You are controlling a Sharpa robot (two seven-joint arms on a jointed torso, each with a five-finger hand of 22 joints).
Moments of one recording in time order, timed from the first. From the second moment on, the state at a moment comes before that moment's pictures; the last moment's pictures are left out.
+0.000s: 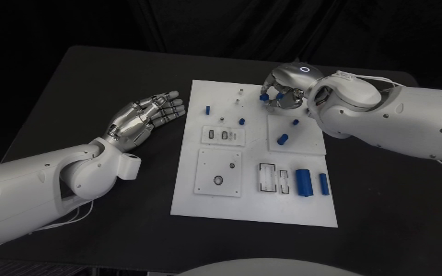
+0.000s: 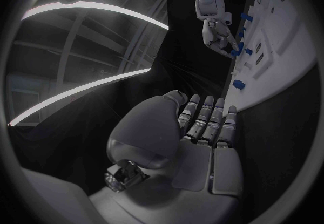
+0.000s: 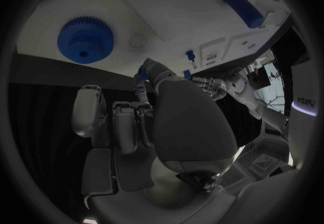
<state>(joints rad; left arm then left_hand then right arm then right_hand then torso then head) 1.21 -0.97 -0.21 1.53 0.02 0.13 0.68 1.43 0.19 0.17 0.23 0.69 0.56 0.17 0.09 0.06 0.35 0.29 0.45 0.06 0.28 0.28 0.42 0.06 0.10 0.21 0.29 0.15 0.05 1.46 -0.85 -0.25 1.52 -1.58 -0.41 -0.18 1.46 -0.11 0.28 0.13 0.27 1.11 0.12 0.14 0.17 1.46 0.02 1.57 1.31 1.46 -0.02 1.57 1.31 0.09 1.36 0.09 1.30 1.31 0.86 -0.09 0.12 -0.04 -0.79</state>
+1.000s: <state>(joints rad) 1.21 -0.97 -0.21 1.53 0.02 0.13 0.68 1.43 0.19 0.17 0.23 0.69 0.56 0.17 0.09 0.06 0.35 0.29 0.46 0.06 0.28 0.28 0.42 0.06 0.10 0.21 0.29 0.15 0.05 1.47 -0.69 -0.24 1.31 -0.70 -0.33 0.09 1.50 -0.07 0.25 0.10 0.20 1.11 0.12 0.14 0.16 1.46 0.04 1.57 1.31 1.47 -0.01 1.57 1.31 0.09 1.32 0.11 1.27 1.31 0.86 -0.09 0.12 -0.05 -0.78</state>
